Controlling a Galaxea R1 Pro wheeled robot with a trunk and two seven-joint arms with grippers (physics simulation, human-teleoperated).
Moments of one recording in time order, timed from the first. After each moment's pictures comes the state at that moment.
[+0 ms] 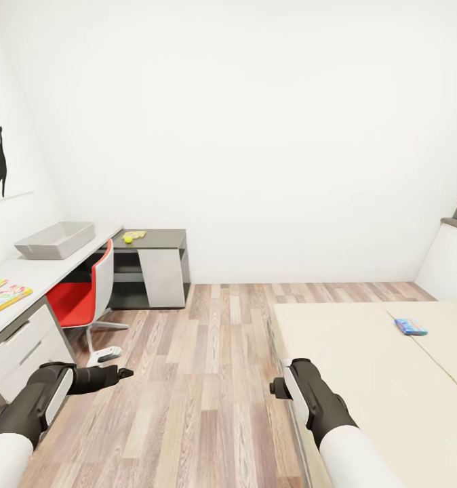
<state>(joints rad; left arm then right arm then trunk) -0.59 0.26 0.16 -0.79 0.10 0.79 -0.44 -0.61 0.16 -0.03 -0.76 -0.03 0.88 -0.25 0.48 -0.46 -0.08</state>
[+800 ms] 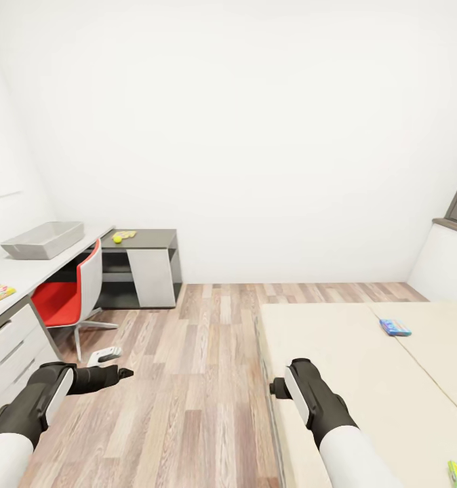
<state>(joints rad) -0.59 0.26 0.16 -0.79 0.10 0.79 -0.44 -0.61 0.16 -0.03 -0.76 -0.03 0.87 -0.25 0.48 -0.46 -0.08</state>
